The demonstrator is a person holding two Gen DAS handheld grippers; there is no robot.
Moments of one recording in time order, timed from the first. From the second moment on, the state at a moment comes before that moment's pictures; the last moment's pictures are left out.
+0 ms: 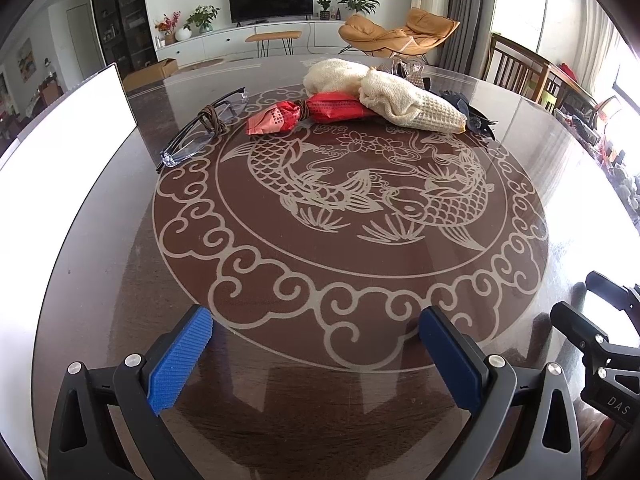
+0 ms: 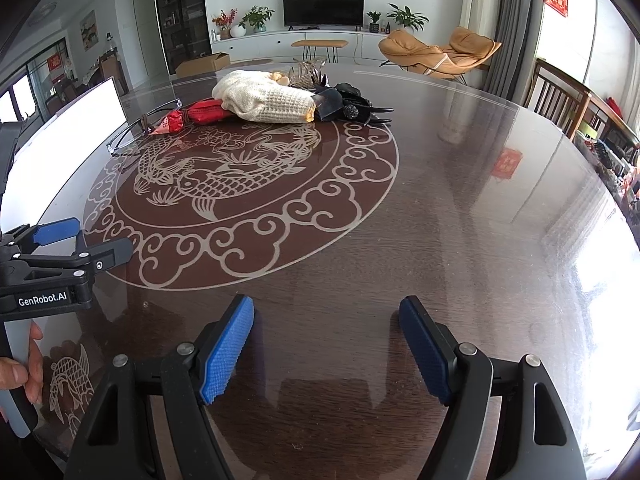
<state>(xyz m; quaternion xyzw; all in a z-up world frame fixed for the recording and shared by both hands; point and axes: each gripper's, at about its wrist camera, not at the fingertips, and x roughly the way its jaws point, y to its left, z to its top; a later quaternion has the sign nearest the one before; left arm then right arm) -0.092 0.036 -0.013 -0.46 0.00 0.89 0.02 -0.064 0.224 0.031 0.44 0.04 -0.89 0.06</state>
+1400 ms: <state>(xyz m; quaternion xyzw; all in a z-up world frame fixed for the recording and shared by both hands) -0.062 0.002 -0.016 -0.46 0.01 0.89 0.02 -0.286 0.085 0.042 0.48 0.05 -0.86 0.15</state>
